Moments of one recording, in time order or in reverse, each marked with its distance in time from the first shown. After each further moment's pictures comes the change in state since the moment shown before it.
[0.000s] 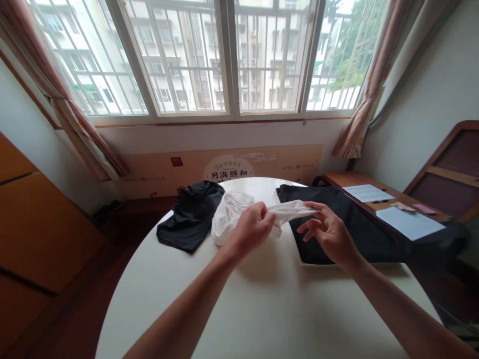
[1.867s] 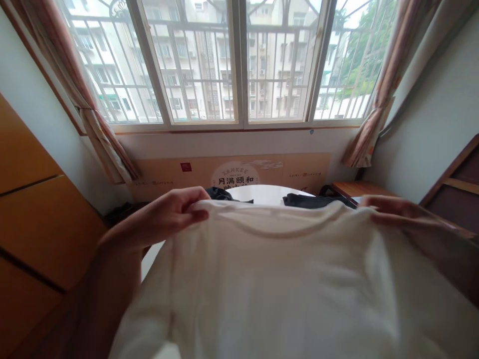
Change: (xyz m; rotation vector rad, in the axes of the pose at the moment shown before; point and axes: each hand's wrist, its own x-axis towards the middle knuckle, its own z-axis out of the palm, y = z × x) left_hand -0.056 -0.028 -0.195 0.232 -0.044 -0.137; right_hand -0.063 -0.051 -0.151 -0.439 0.028 -0.102
